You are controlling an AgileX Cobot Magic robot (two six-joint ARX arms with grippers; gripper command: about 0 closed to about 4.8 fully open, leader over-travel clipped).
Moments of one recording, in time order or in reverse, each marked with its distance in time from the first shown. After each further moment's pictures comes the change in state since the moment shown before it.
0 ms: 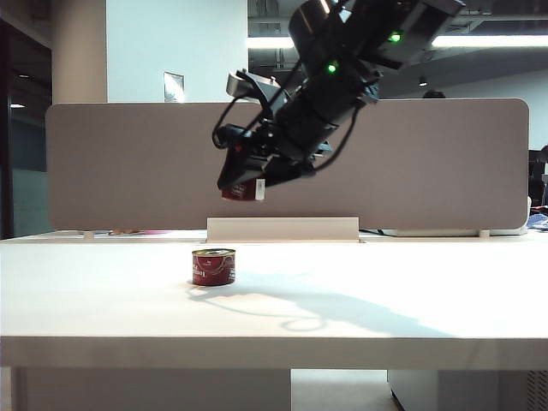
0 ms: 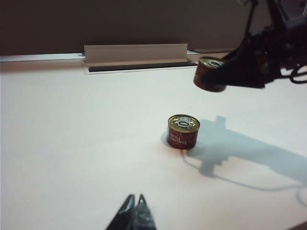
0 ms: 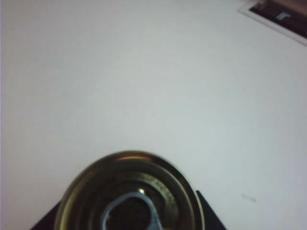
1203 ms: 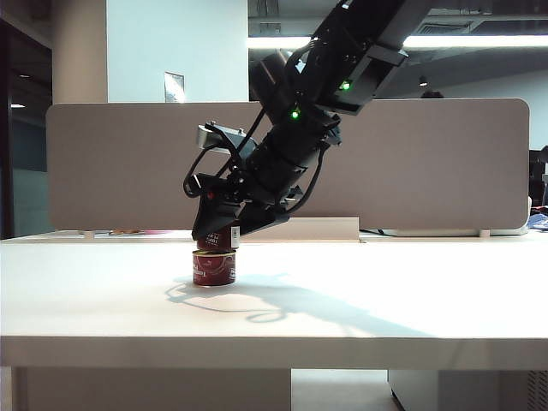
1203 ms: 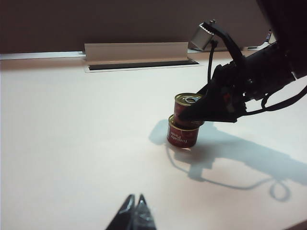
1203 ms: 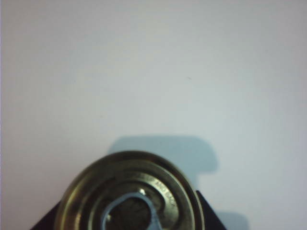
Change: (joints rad) left arm 0.000 0.000 0.000 -0.006 0.000 0.000; right arm 0.036 0.180 0.145 -0.120 -0.027 0.007
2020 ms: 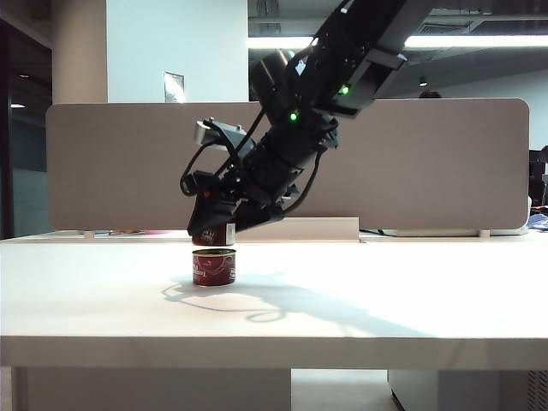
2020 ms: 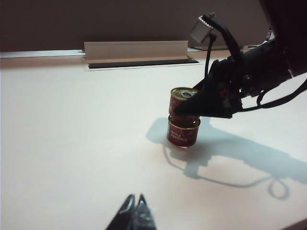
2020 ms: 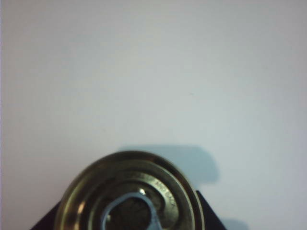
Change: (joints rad) left arm 0.000 0.000 0.000 -0.005 0.000 0.000; right arm 0.000 0.011 0.000 0.054 -0.015 0.000
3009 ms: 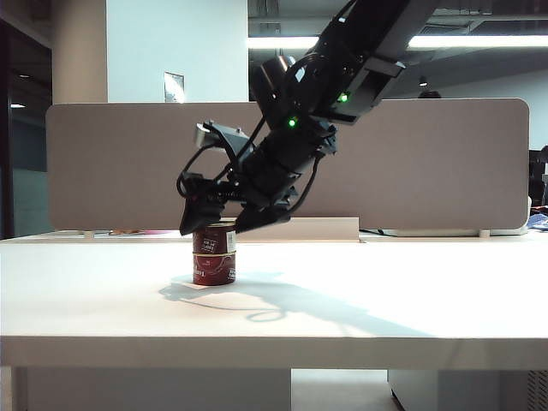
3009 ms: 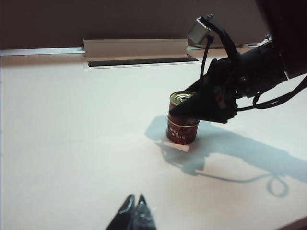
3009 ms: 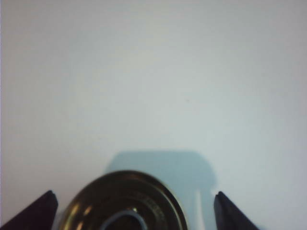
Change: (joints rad) left arm 0.000 0.000 0.000 -0.007 0.000 0.000; right arm -0.001 0.010 0.000 0.038 0.008 0.000
